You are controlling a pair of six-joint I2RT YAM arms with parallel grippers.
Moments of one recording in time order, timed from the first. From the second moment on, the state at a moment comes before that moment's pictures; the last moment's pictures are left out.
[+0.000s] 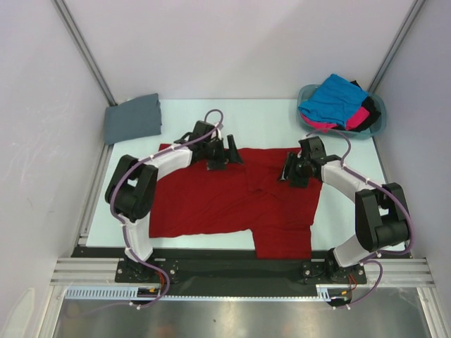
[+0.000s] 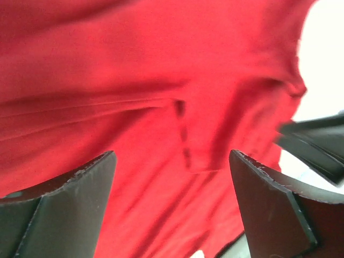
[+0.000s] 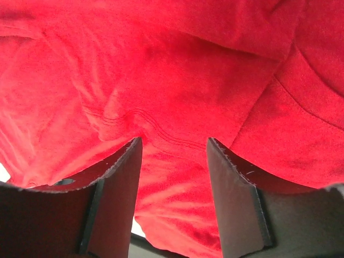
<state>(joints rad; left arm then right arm) -0.45 1.89 1.27 -0.24 0.36 -0.62 0.25 1.54 0.93 -0.39 -0.22 0.54</state>
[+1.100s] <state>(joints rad) -0.63 1.95 1.03 0.19 0.57 -0.88 0.13 1.46 0.69 -0.20 -0.30 0.62</state>
